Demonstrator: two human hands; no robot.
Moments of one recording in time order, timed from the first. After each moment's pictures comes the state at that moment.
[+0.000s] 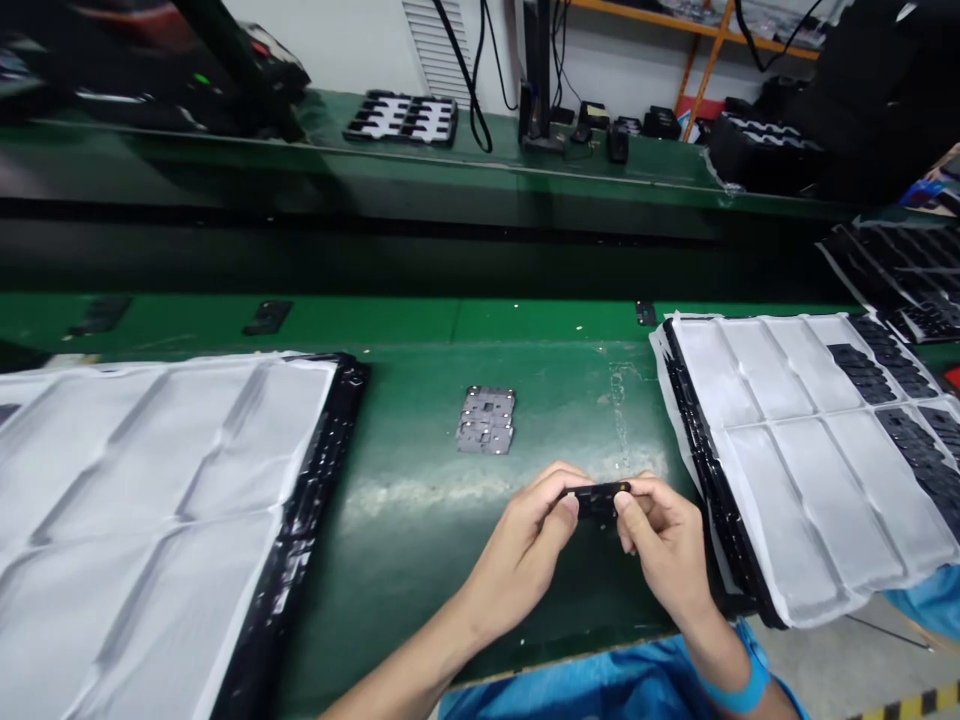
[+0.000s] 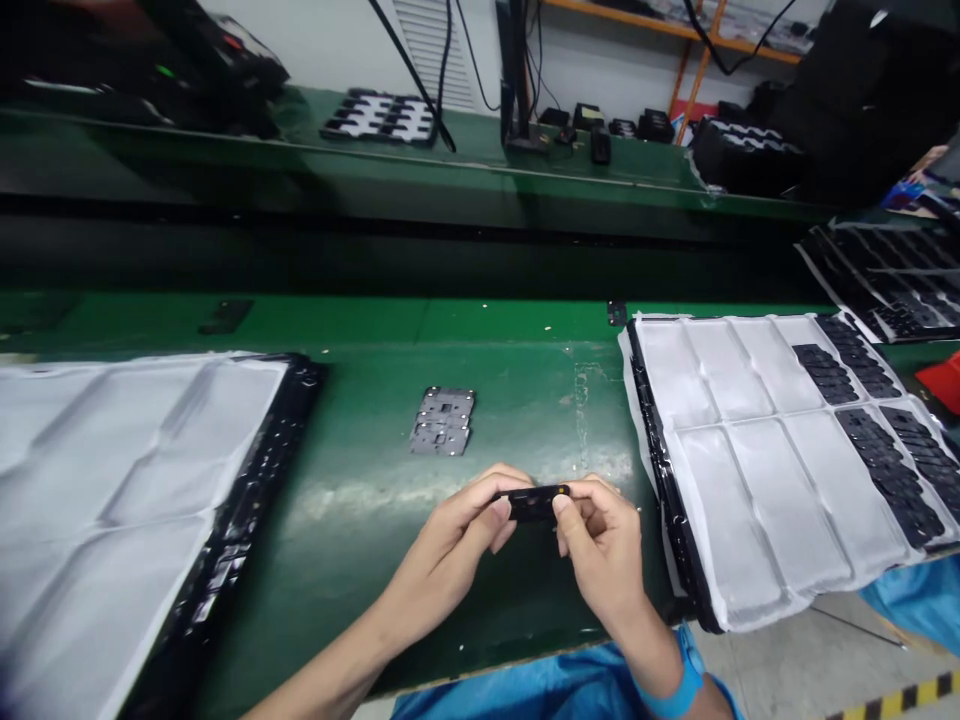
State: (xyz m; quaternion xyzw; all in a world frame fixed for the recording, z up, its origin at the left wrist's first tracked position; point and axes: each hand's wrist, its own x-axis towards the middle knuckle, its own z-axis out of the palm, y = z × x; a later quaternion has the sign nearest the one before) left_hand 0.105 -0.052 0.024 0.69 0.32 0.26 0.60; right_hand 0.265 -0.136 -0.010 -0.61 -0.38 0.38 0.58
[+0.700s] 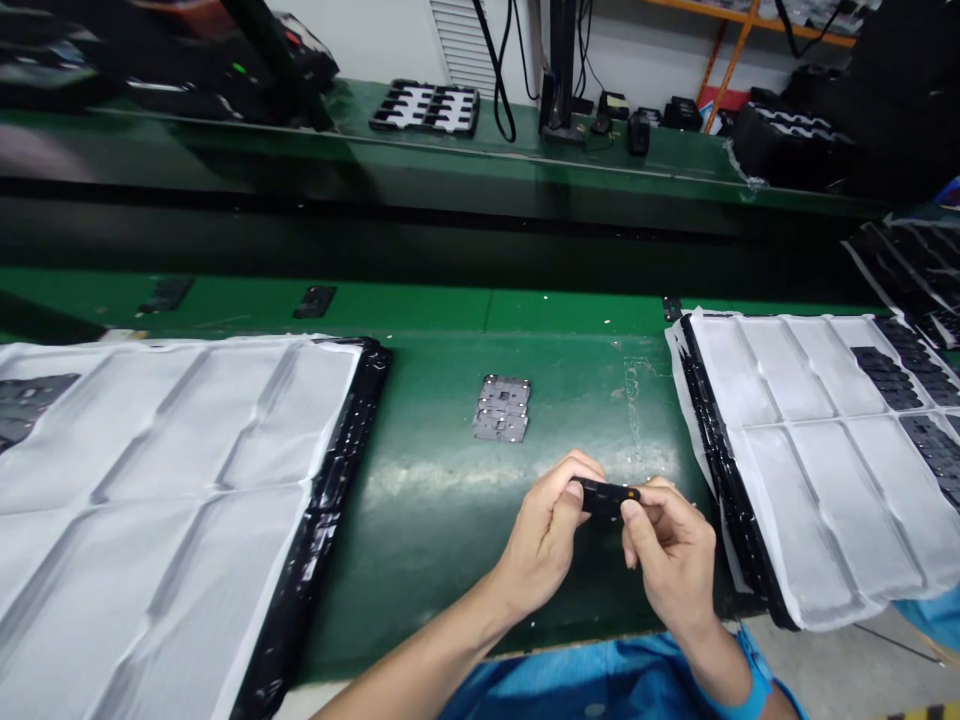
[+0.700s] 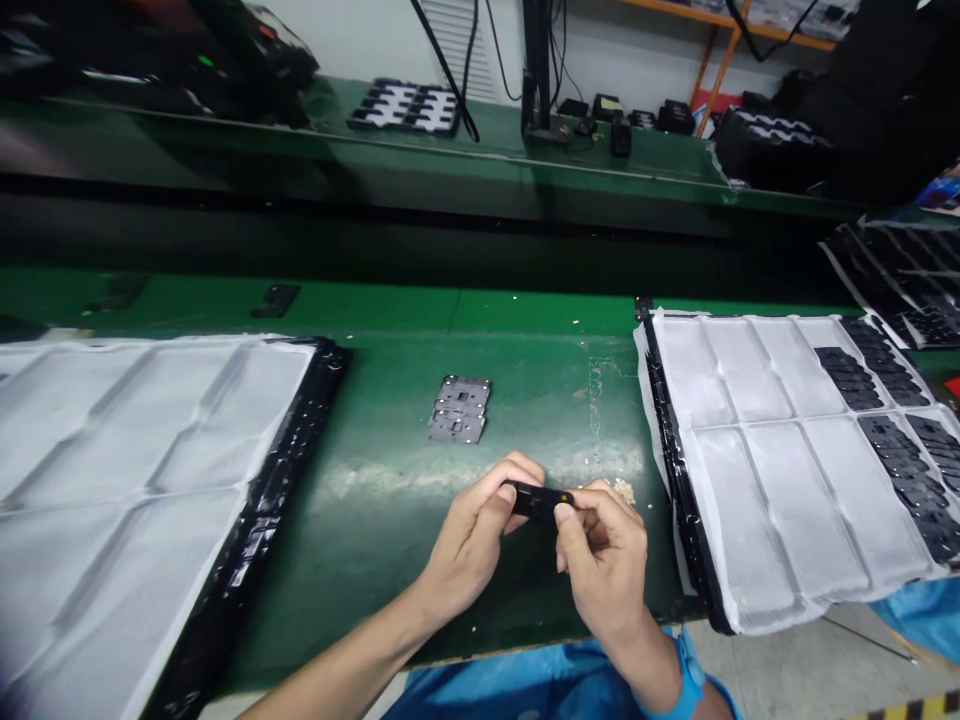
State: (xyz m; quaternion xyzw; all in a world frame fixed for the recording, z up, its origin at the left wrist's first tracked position) left_hand 0.113 -0.062 0.007 0.62 0.33 0.33 0.63; right_hand 0.251 -0.144 -0.005 -0.59 -0.43 0.32 0.60
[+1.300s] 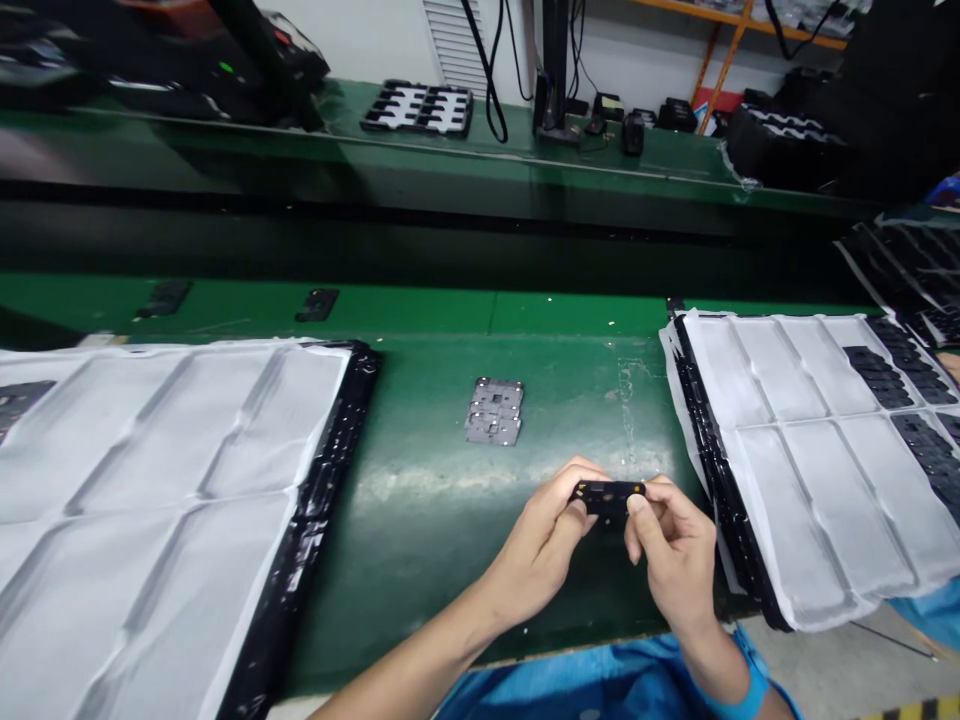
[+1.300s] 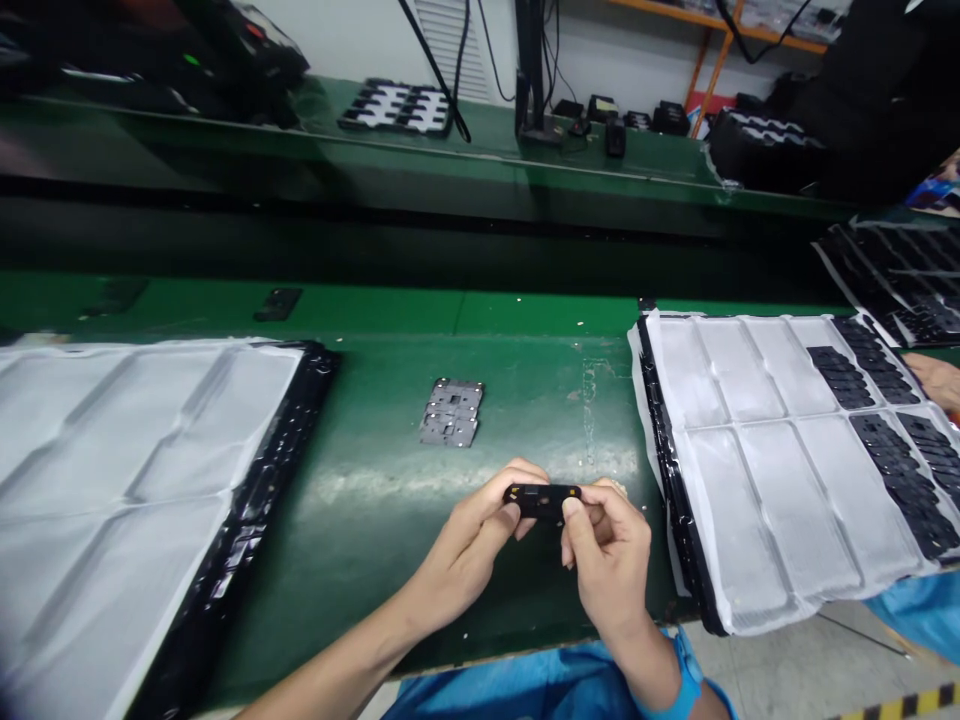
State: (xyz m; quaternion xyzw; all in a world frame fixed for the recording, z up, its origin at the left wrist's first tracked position) left_hand 0.113 -0.060 0.012 0.66 0.29 0.28 0.63; right_hand 0.257 -0.142 -0.005 -0.61 -0.38 0.33 0.61
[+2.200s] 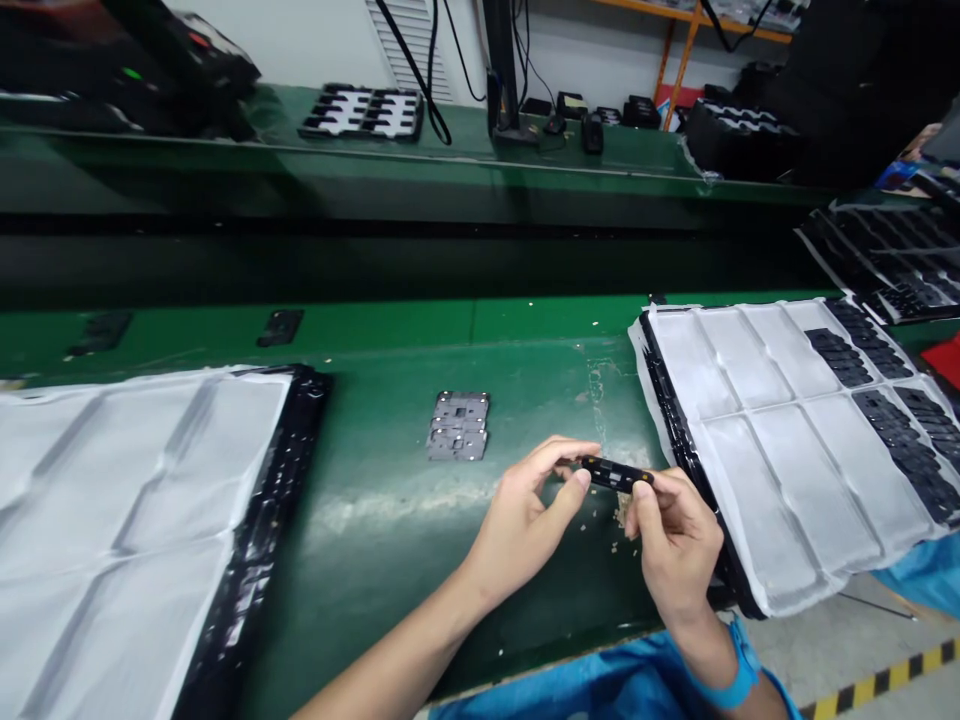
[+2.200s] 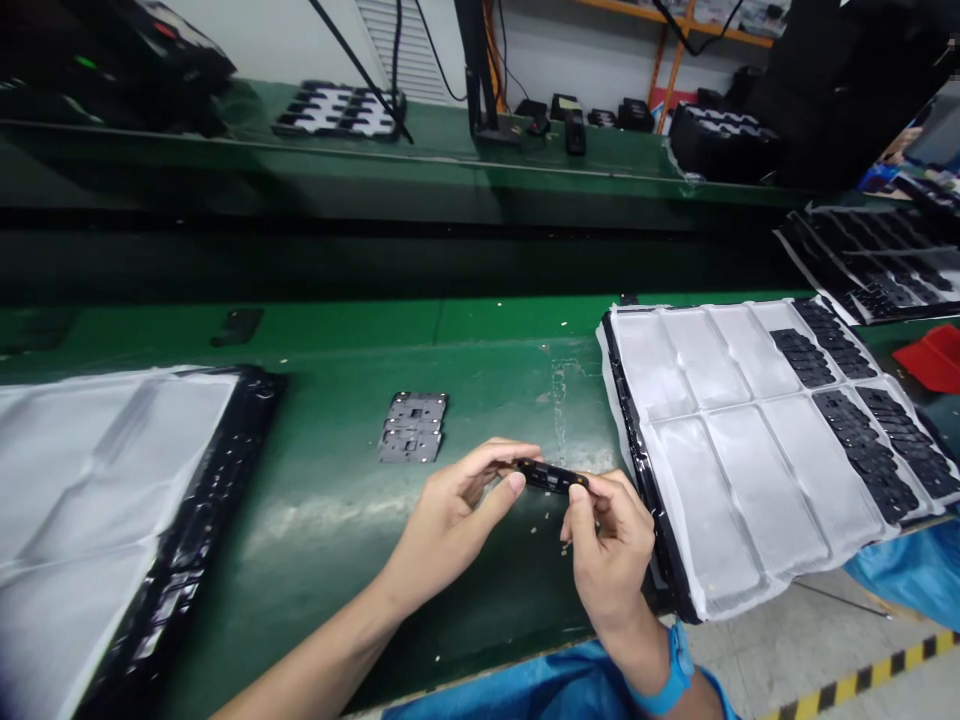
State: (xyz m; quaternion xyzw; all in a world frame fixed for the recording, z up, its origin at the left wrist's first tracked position) left_hand 0.140 -0.037 0.019 0.68 0.34 0.31 0.57; right_hand 0.276 -0.144 -0.013 -0.63 -0.40 0.18 0.64
